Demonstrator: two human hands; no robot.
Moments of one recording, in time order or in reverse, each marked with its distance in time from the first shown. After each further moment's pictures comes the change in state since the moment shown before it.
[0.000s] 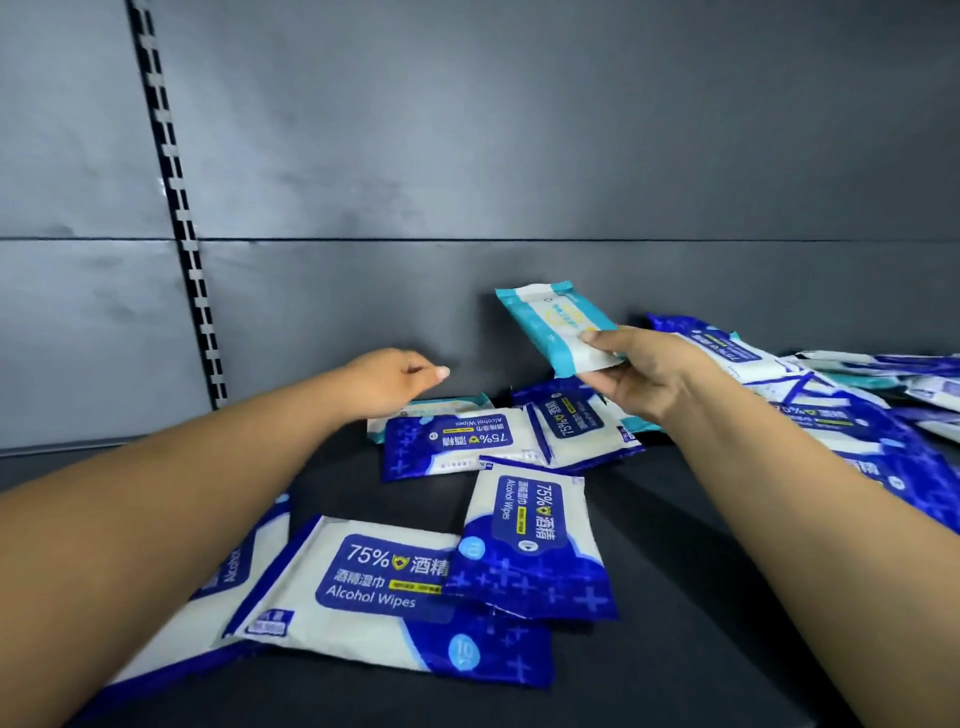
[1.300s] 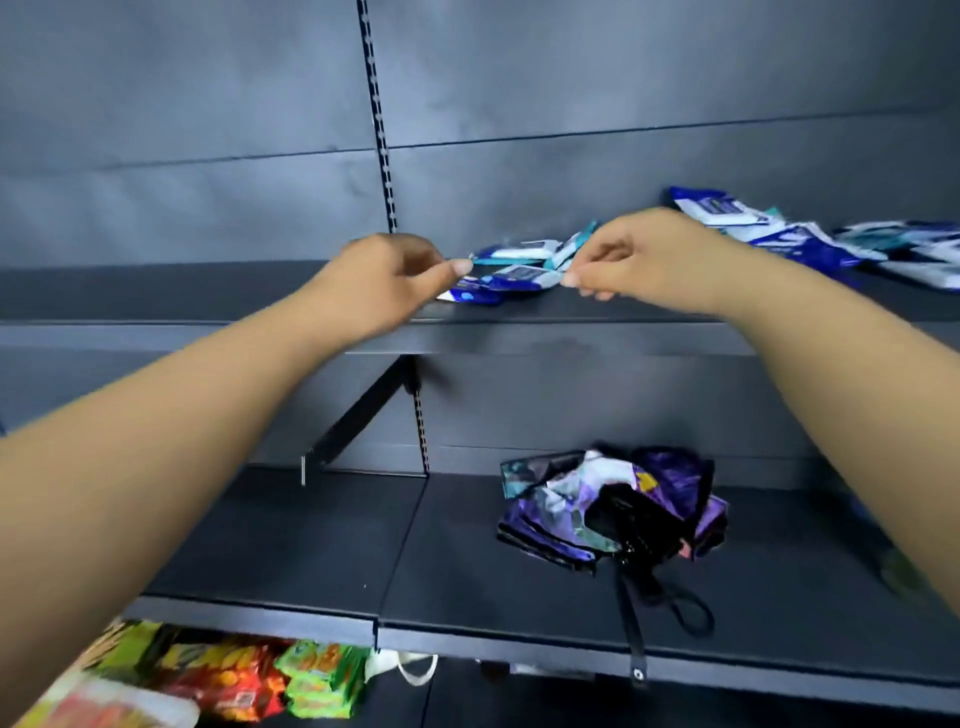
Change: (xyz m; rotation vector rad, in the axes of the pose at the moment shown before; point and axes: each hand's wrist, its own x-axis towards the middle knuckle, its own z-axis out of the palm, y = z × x) left_hand -0.346 0.172 0.016 0.045 0.396 -0.123; right_hand -0.271 -0.009 -0.096 -1.235 -0.540 -0.620
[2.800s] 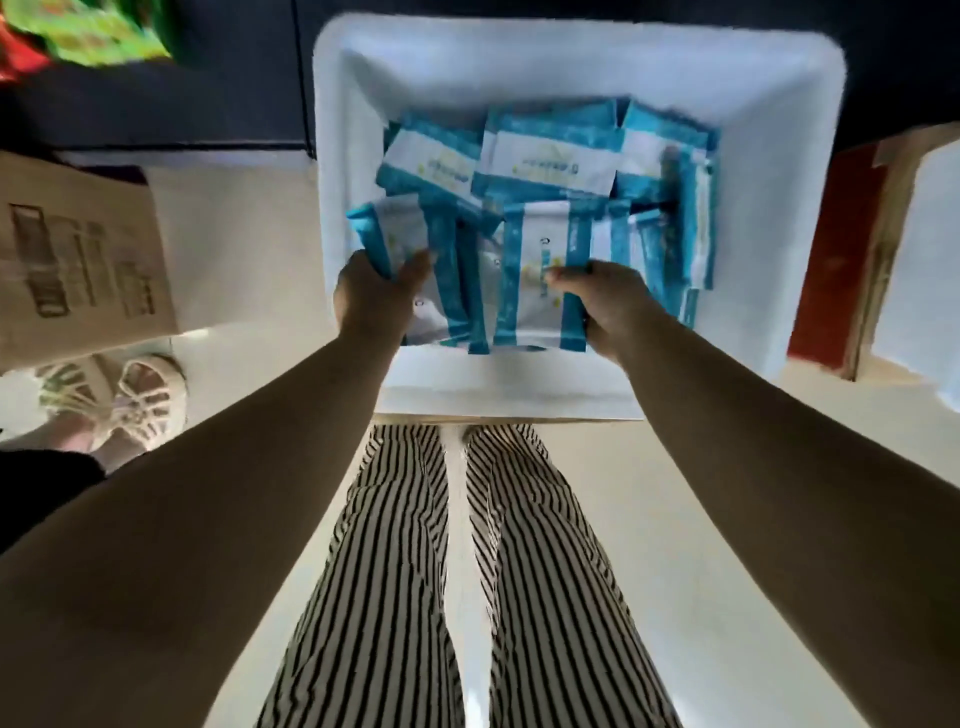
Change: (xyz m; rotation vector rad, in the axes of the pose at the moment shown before) left_hand -0.427 -0.203 0.529 -0.262 -0.588 -1.192; right_hand -0.358 0.274 0.544 0.940 -0.282 1.713
